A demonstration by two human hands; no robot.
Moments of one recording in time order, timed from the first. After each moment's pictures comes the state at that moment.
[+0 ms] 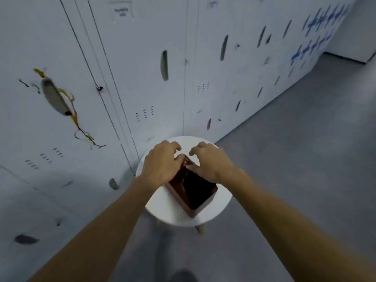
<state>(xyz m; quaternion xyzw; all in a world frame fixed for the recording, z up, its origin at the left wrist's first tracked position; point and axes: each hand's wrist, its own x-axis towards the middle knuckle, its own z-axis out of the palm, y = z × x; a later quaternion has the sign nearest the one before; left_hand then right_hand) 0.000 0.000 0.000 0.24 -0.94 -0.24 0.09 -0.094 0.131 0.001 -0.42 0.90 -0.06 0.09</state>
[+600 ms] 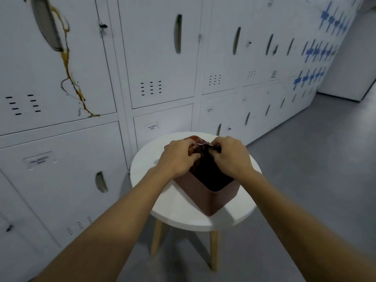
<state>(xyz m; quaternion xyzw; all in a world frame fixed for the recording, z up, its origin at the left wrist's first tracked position) -0.024 -0.025 -0.180 0.17 -0.93 -0.28 0.17 -0.104 0.119 -0.167 -0.32 0.91 -0.23 -0.12</state>
